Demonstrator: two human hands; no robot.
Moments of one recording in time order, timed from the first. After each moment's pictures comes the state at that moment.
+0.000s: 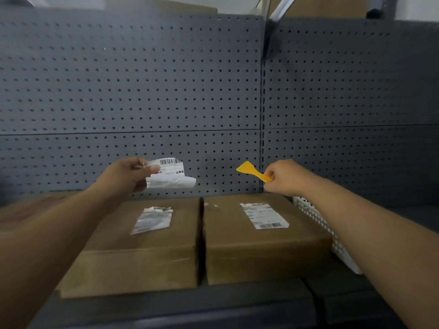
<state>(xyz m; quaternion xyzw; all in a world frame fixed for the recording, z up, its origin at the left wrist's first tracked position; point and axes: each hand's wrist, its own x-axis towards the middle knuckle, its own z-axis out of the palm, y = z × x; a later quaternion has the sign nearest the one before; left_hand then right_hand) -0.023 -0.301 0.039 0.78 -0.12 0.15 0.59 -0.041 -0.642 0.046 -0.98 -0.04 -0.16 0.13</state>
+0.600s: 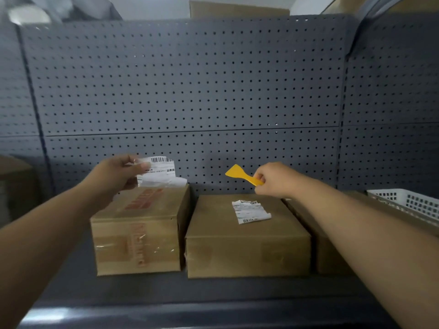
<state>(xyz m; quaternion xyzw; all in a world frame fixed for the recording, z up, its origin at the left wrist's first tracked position) -0.042 -0.064 0.048 0.79 -0.09 0.18 0.57 -0.034 -0.404 0.043 -0.98 -0.10 -0.13 0.13</state>
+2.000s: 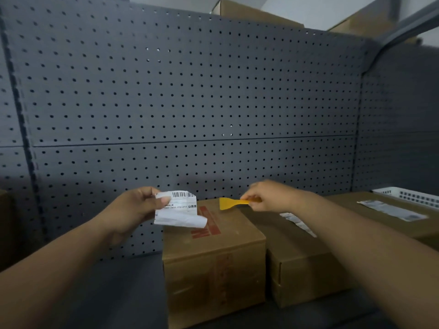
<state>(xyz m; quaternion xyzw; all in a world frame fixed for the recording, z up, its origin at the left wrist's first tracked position) 0.050 0.060 0.025 0.75 -0.22 -0.02 0.62 0.020 -0.244 0.039 -0.99 -0.11 -0.06 0.01</state>
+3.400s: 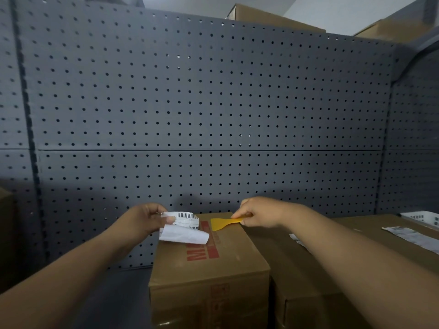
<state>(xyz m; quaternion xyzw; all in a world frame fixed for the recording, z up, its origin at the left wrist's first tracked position) 0.081 0.046 0.007 0.81 -0.16 0.03 0.56 0.079 -0.246 0.031 -0.98 -0.20 -0.02 0.04</state>
